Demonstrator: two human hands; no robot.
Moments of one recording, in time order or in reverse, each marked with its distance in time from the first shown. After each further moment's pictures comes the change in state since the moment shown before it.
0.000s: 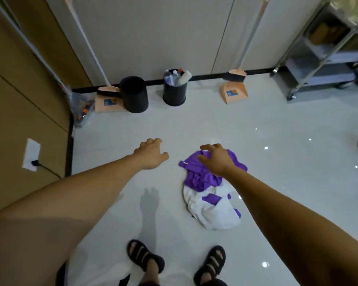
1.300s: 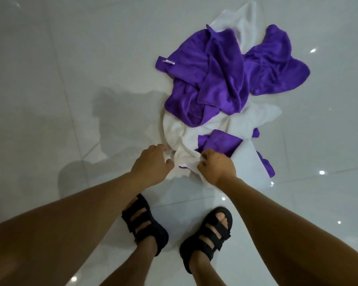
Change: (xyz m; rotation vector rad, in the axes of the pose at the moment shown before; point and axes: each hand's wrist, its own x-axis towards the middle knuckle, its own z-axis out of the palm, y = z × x) left_hand 0.256 -0.049 0.556 -0.143 -0.245 -0.200; right_hand 0.199 0.418 0.427 -0.163 -0.341 0.118
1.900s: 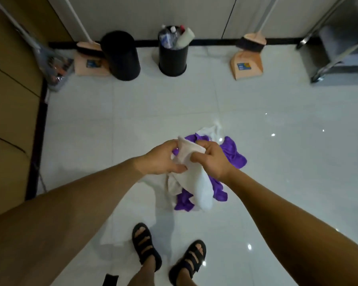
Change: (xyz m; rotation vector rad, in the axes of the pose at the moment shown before) left_hand -0.256 0.140 -0.352 -0.336 -0.018 0.406; right_hand -0.271 -0.223 -0.386 0.704 0.098 -0.372
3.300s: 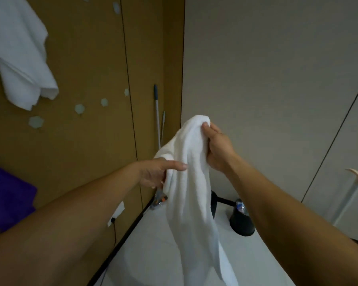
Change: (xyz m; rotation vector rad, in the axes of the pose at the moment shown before) left_hand -0.380 0.184 -0.288 -0.563 0.372 0.139; right_hand -0.111 -0.512 0.066 0.568 -0.366 -0.557
